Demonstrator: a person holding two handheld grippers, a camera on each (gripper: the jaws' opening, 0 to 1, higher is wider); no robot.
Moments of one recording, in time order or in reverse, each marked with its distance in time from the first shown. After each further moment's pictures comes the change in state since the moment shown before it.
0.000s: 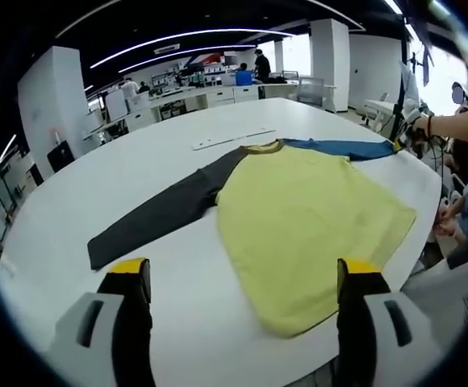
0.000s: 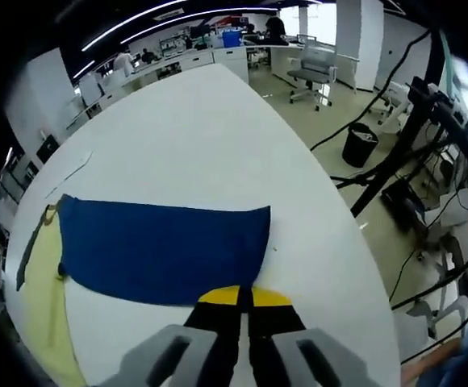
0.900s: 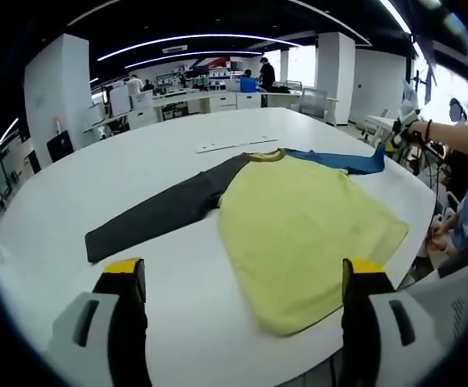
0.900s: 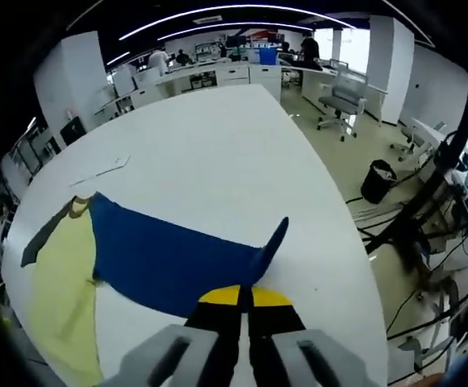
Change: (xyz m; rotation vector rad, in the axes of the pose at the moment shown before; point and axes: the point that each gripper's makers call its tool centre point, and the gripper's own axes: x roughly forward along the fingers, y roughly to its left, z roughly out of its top) left arm -0.009 0.006 0.001 -0.073 -0.040 -0.028; right arm -0.029 0.060 0.043 -0.165 -0.082 0.070
